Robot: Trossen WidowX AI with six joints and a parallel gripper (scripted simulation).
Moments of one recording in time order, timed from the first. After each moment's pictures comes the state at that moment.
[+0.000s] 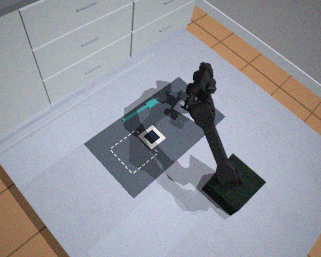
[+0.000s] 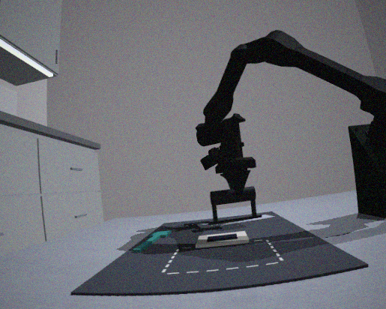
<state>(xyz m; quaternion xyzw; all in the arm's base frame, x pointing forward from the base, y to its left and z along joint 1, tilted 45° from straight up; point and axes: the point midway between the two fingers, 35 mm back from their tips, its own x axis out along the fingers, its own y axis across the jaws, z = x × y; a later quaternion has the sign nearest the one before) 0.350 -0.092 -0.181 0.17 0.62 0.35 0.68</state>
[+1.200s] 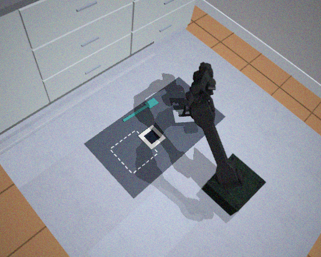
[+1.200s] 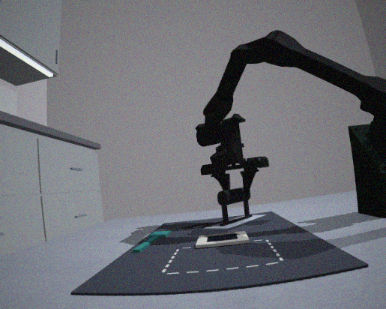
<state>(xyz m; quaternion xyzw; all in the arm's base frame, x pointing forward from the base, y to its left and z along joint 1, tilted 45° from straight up) 0.351 -0.092 -0.182 -0.09 0.44 0.56 0.70</state>
